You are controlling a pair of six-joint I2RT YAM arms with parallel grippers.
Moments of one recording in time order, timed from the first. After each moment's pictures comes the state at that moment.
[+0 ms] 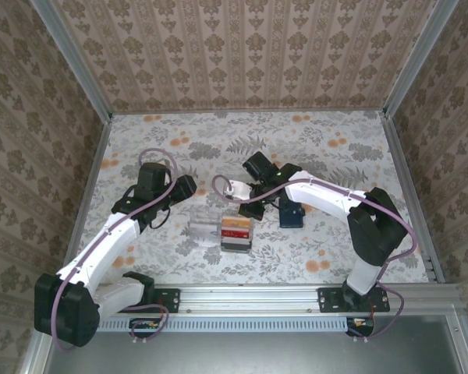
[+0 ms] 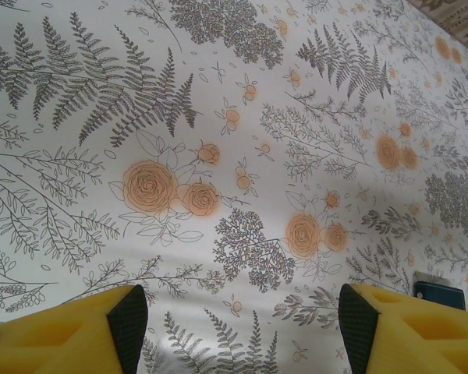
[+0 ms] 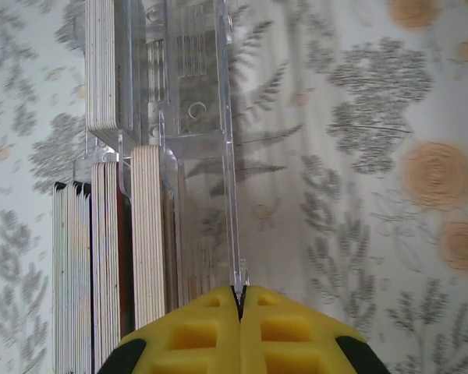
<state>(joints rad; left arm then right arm) -0.38 1.07 0.73 -0.40 0.08 -0.67 0.68 1.74 1.27 -0.64 -0.36 -0.54</state>
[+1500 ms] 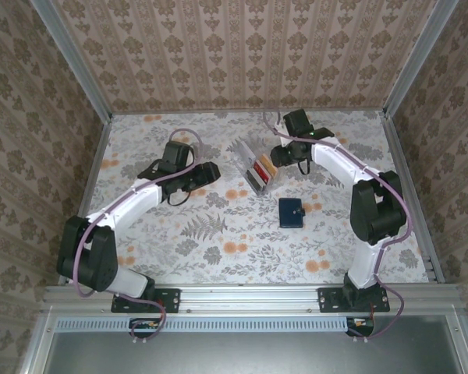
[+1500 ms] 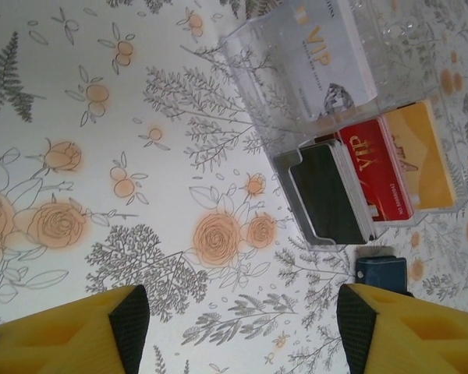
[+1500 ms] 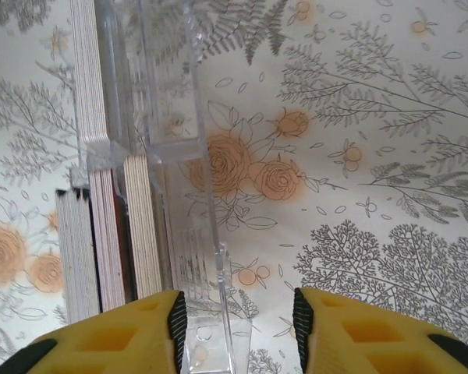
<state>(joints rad) -0.45 1.45 0.99 -0.35 0.27 -0.67 0.31 1.87 1.54 -0.69 -0.06 0.01</state>
